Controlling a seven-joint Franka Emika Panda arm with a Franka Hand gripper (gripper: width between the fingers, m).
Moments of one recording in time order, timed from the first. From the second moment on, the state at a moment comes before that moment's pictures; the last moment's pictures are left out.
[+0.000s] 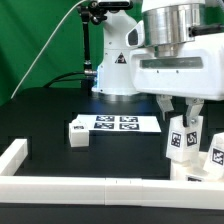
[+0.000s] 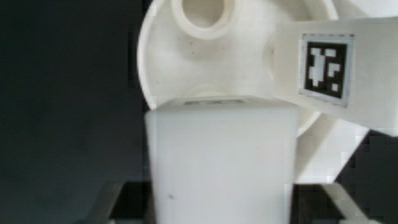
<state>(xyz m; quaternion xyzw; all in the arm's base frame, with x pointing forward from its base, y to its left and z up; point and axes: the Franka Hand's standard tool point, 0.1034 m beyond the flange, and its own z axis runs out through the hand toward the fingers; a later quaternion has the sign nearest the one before) 0.608 0.053 0.091 -0.81 0.58 -0.02 0.10</state>
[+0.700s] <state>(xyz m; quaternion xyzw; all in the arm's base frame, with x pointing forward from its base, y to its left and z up) 0.610 0.054 0.091 -0.65 0.75 0.00 0.11</state>
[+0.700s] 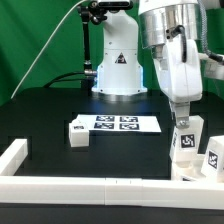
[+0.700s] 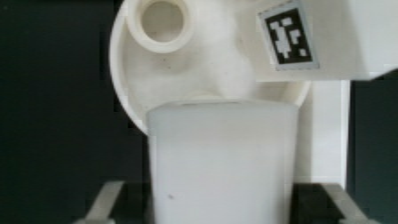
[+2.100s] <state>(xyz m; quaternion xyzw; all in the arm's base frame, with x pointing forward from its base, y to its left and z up) 0.610 0.058 0.089 -0.34 0.93 0.04 0.16</state>
